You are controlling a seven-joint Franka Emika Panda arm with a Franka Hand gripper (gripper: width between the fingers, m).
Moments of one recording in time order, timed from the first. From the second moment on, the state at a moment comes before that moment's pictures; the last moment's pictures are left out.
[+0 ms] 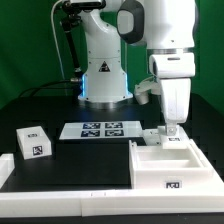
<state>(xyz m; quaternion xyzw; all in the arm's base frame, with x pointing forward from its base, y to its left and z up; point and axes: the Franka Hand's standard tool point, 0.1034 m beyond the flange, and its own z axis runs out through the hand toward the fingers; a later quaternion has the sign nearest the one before) 0.482 0.116 0.053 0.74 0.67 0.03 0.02</state>
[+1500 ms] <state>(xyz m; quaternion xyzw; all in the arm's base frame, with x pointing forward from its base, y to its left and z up) 0.558 0.109 0.057 0.74 0.68 0.01 0.02</state>
